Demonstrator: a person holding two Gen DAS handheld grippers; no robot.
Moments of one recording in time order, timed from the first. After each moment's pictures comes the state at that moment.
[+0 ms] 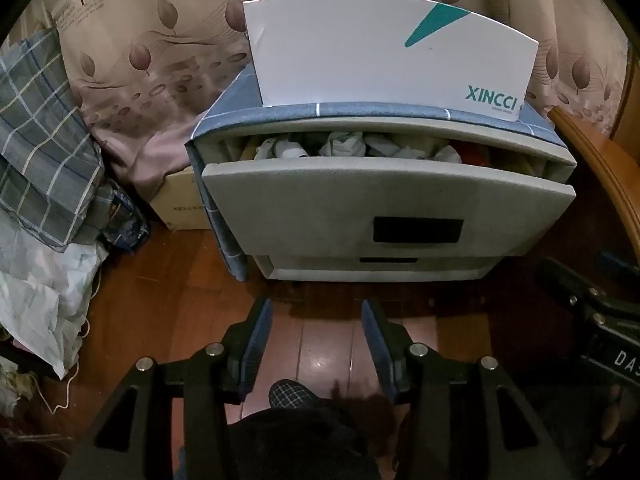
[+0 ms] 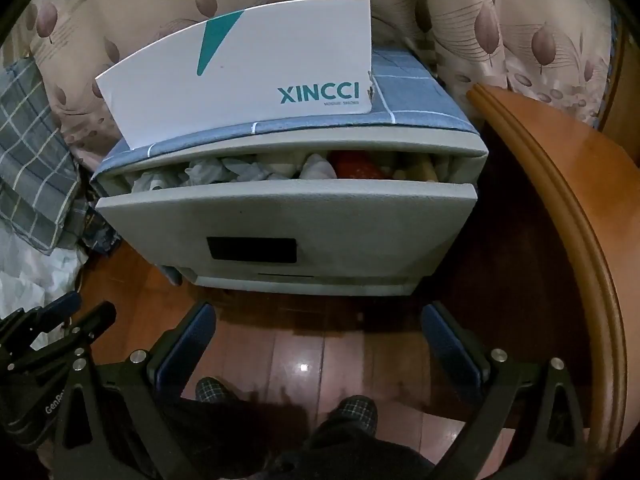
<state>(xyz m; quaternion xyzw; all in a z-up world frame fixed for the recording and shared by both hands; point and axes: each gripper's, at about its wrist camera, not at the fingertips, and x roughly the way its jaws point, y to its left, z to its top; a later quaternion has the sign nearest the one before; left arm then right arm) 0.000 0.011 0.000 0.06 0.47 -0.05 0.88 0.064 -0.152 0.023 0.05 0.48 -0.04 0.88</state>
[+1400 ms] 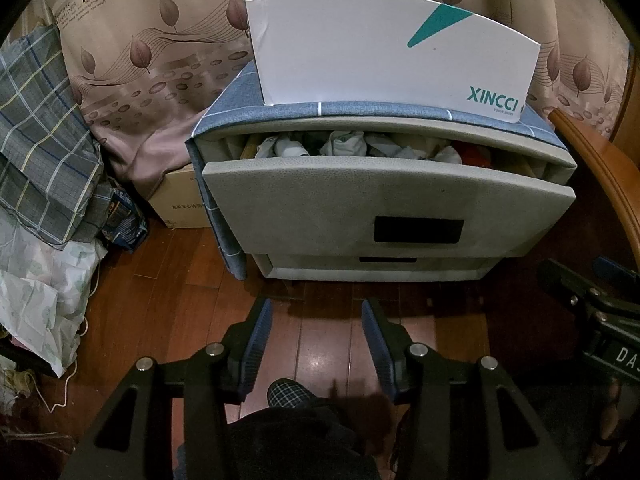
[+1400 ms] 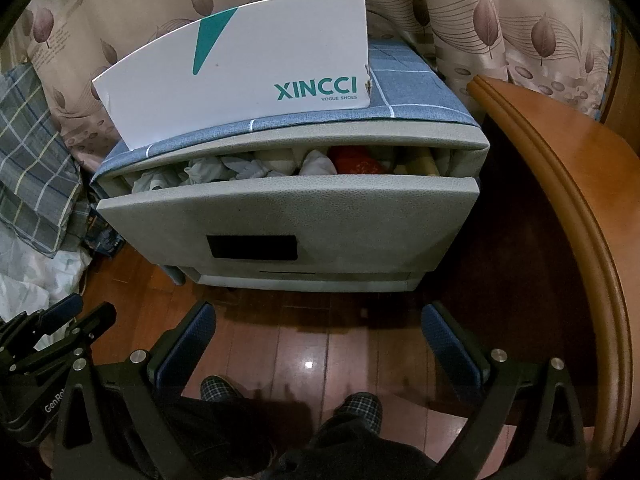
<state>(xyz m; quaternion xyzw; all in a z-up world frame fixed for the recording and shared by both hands) 0.001 0.008 -0.001 0.06 0.47 -0.05 0.88 0.065 -0.152 0.021 0.06 0.48 -0.04 0.88</state>
